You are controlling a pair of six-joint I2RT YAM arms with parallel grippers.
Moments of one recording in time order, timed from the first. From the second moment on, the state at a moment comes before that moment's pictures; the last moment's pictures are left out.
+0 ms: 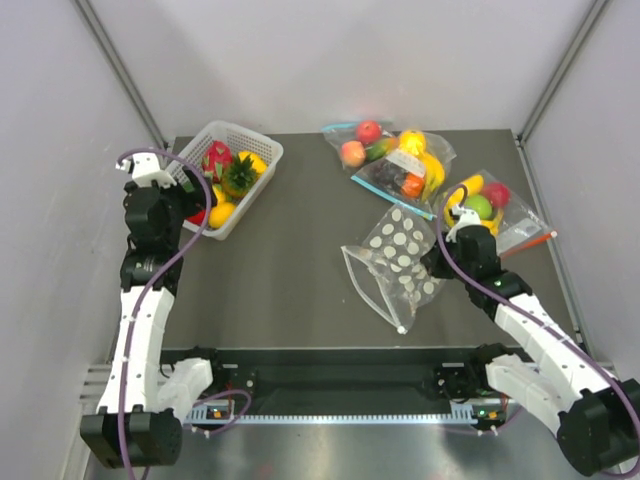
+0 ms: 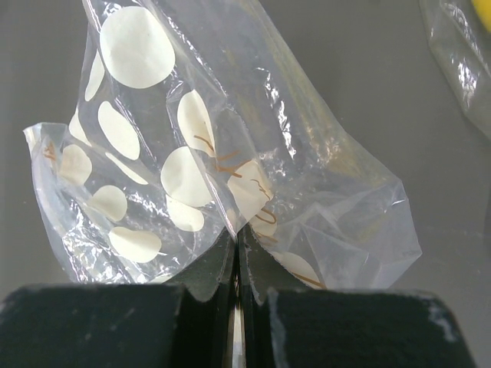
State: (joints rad) left arm 0.06 0.93 0.95 -0.13 -0.04 -0.24; right arm 0.32 0.87 0.54 -0.29 -0.06 0.41
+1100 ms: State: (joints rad) left arm 0.04 0.76 1.01 -0.48 0.12 -0.18; right arm 0.32 0.79 0.89 -0.42 0.14 0.24
